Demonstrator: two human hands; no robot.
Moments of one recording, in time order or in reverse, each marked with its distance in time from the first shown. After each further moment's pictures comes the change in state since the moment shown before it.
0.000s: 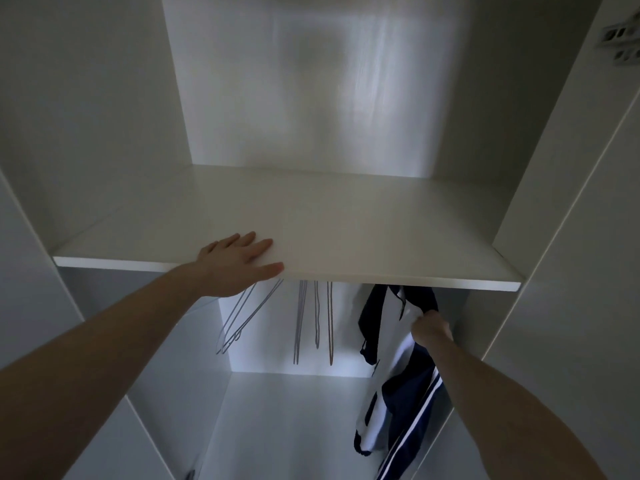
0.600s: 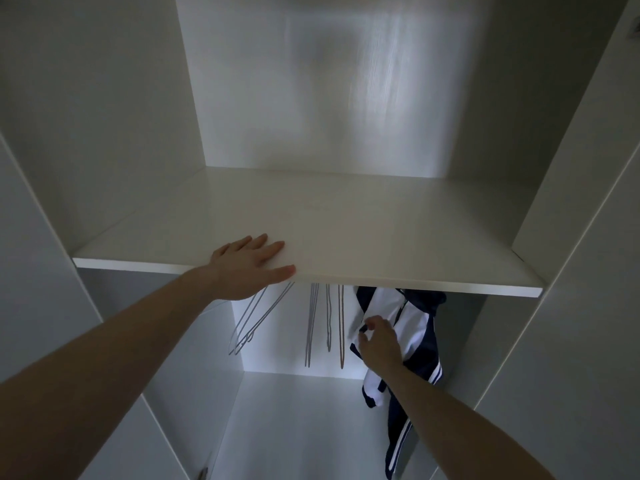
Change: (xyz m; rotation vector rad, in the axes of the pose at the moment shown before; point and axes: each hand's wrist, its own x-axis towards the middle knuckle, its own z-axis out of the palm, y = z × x) left_hand 0.005 -0.004 0.004 0.008 0.037 -0.032; right_hand -0.060 -0.047 0.095 0.209 -0.038 -0.460
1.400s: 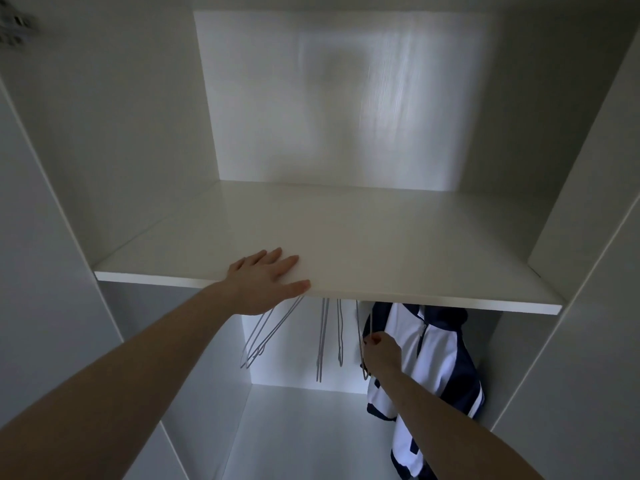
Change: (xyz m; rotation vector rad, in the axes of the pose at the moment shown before) left_hand 0.003 -0.003 0.002 0.005 0.004 0.023; right_hand 0.007 -0.031 0.012 0.180 0.011 0.236
